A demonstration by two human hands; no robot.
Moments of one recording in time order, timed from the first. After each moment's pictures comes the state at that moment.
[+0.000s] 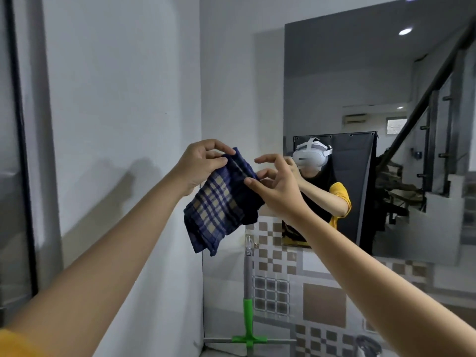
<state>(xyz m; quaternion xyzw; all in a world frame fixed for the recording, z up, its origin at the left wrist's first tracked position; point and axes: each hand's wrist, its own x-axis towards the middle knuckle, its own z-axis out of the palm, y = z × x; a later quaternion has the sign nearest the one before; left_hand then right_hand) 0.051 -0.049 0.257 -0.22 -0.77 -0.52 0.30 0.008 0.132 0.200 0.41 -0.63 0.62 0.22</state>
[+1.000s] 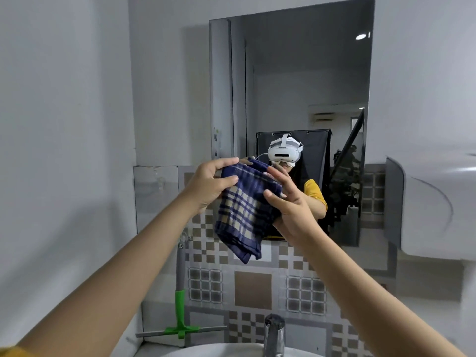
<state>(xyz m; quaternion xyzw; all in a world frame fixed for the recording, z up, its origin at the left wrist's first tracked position) 0.017 0.134 0.207 -0.25 -0.73 -0.59 0.22 0.007 0.318 0.151 0.36 -0.45 0.82 0.04</state>
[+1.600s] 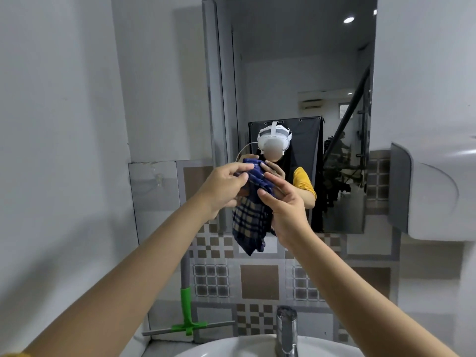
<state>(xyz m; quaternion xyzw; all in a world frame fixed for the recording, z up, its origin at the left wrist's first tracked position) 0.024 0.144 0.200 -0.19 -0.79 -0.56 0.14 0.005 0.282 0.137 0.23 -0.49 0.83 0.16</state>
